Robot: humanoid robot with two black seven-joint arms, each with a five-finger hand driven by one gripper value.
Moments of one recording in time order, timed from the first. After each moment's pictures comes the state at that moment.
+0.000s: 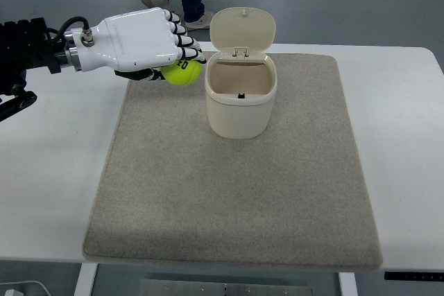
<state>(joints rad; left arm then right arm) -1.08 0.79 -0.40 -1.46 2.22 0.22 -0.42 0.01 0.00 -0.03 0.21 0.04 -0.04 0.29</state>
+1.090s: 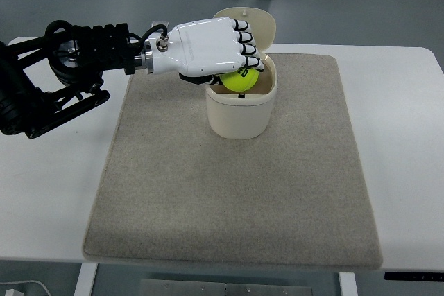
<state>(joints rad) -1.12 0.50 -0.39 -1.27 2.27 0.21 -0.41 0.01 0.00 -0.03 0.21 0.04 -0.04 0.29</state>
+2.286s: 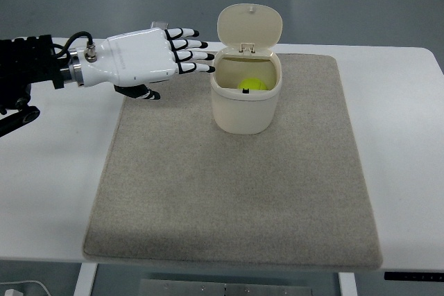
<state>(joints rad) -1.02 0.83 -0.33 -1.43 2.05 0.24 -0.42 0.01 0.00 -0.03 0.21 0.04 -0.04 0.29</state>
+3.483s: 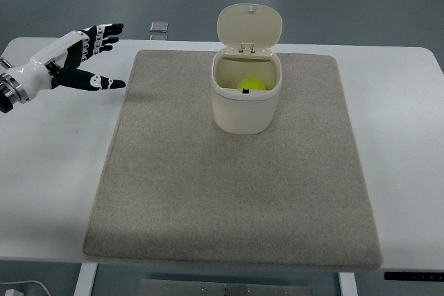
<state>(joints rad) -0.80 0.90 -0.39 -1.24 0.50 -0.10 -0.41 0.01 0.00 -0.03 0.21 0.04 -0.04 0.29</state>
